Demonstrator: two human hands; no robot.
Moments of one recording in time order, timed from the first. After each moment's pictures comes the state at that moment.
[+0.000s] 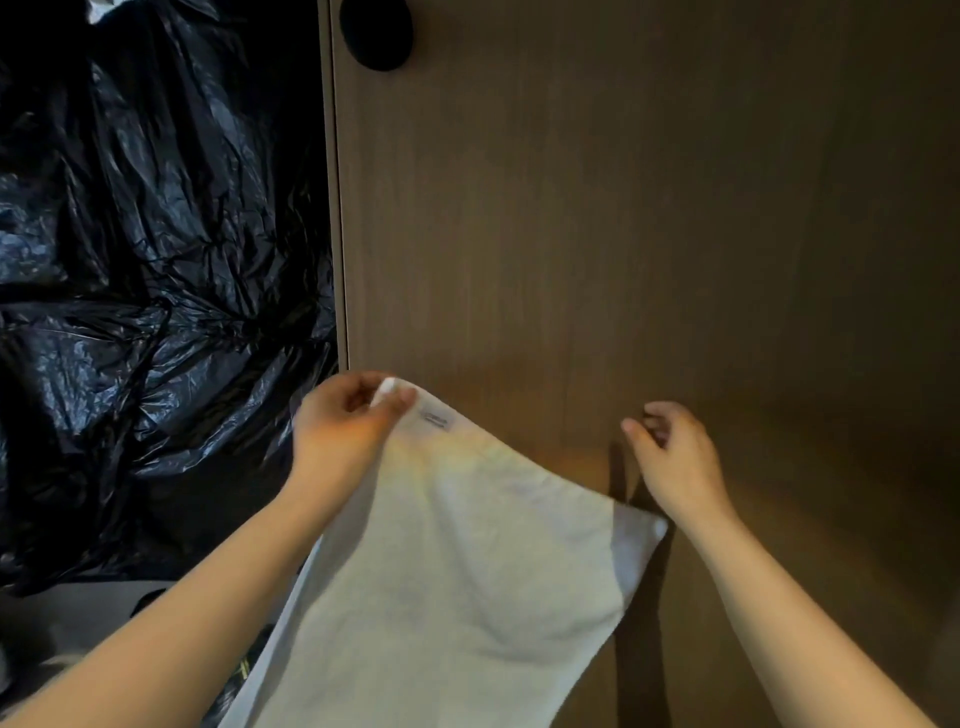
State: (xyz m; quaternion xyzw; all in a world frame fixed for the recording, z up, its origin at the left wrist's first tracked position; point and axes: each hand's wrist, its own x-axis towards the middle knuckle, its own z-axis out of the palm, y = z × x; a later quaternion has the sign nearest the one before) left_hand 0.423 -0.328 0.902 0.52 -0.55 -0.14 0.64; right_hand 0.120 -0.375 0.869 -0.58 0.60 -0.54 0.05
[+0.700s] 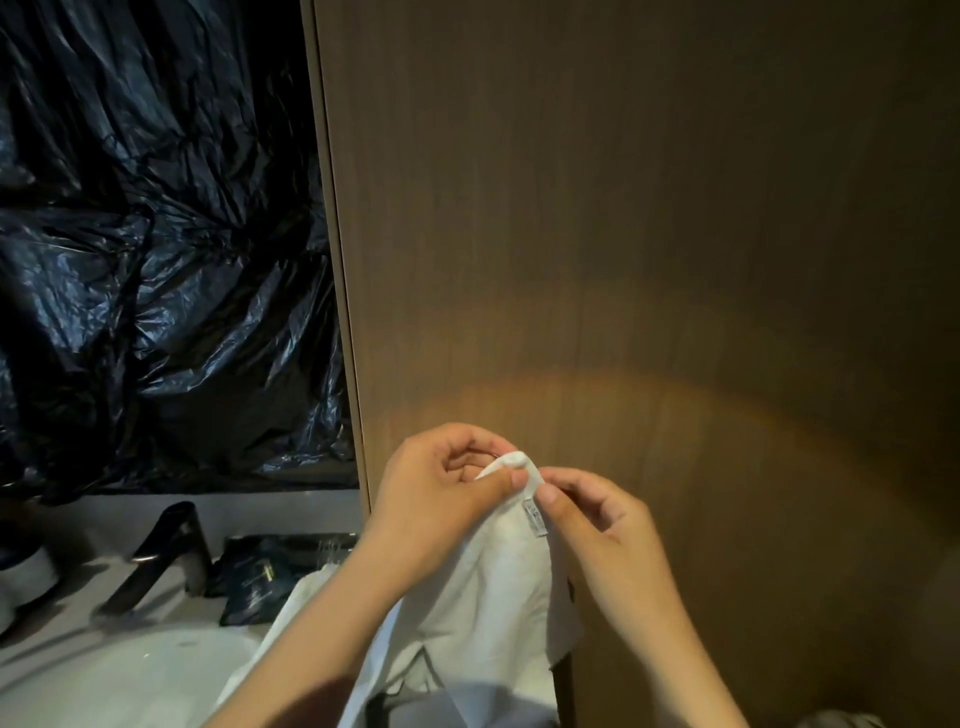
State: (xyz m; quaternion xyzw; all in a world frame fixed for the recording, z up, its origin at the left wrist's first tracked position) left_hand 0.363 -0.264 0.831 0.45 -0.63 -0.34 0.53; right_hand 0.200 -0.265 0.787 -0.61 0.39 -0.58 0.38
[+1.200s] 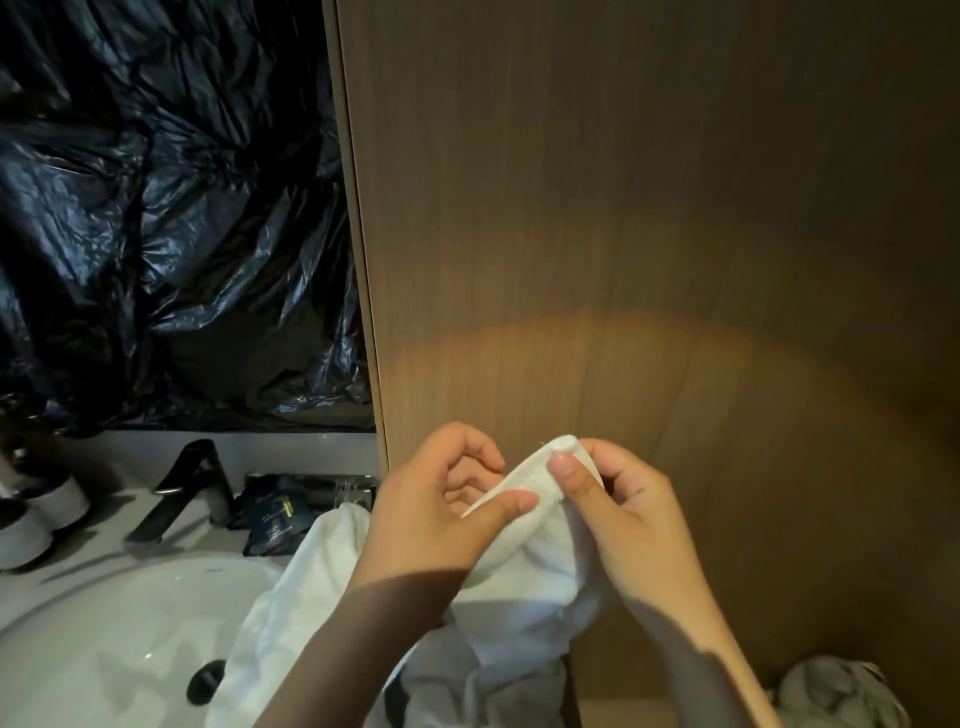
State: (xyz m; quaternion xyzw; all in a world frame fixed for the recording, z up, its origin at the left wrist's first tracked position) left_hand 0.369 -0.224 0.794 0.48 -0.60 -0.33 0.55; right_hand 0.210 -0.250 0.776 -0.61 0.38 -0.56 0.41
